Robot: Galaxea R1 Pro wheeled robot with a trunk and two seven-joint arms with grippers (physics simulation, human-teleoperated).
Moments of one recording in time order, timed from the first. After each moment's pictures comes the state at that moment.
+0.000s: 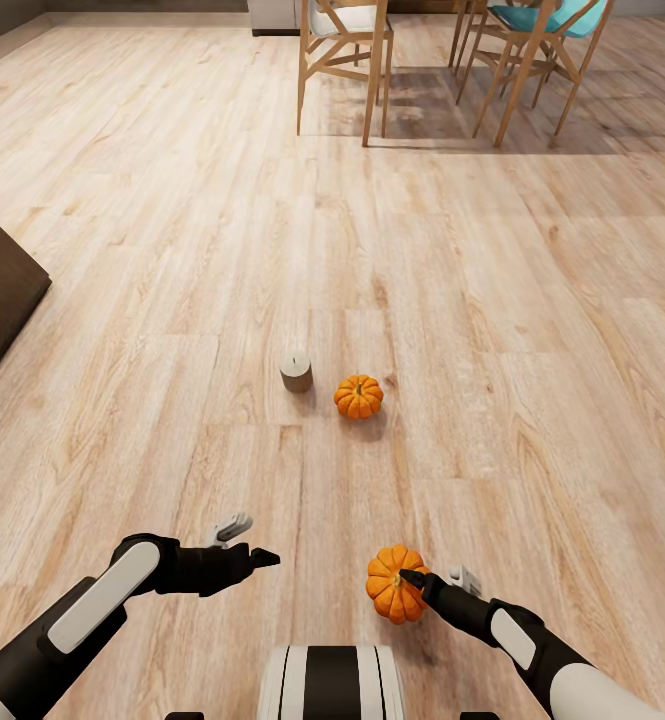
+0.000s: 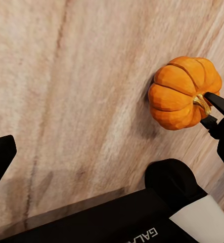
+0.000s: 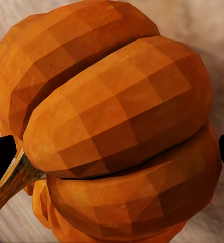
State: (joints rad) left arm -0.49 0.38 -0.54 -1.32 1.48 0.83 0.34; right arm -0.62 -0.10 0.10 -0.27 -0.71 0.32 0.52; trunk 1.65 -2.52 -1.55
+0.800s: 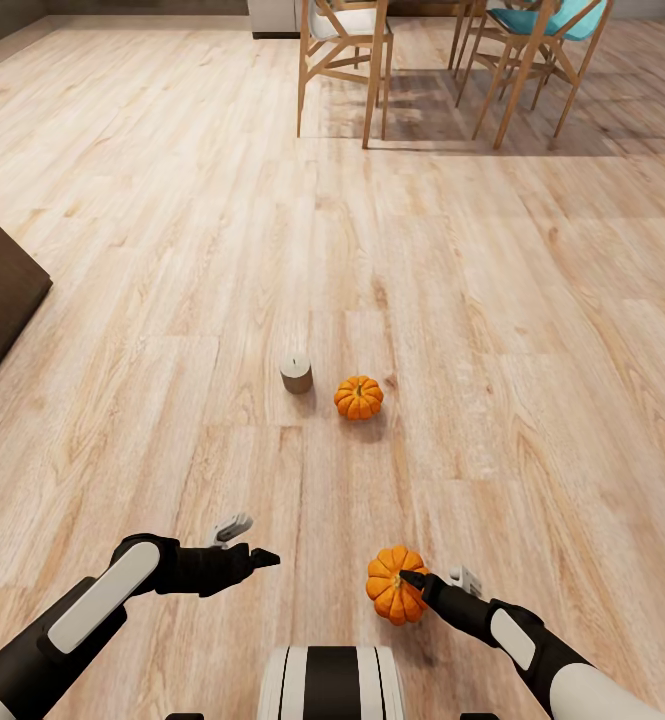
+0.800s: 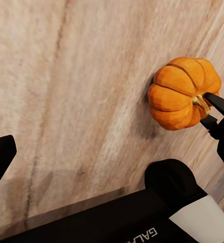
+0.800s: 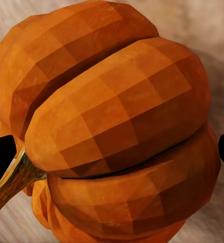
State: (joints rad) left arm -0.49 0.38 -0.54 -1.32 1.48 0.83 0.34; right arm -0.62 -0.10 0.11 -0.27 -0.71 0.32 0.51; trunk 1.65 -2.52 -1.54
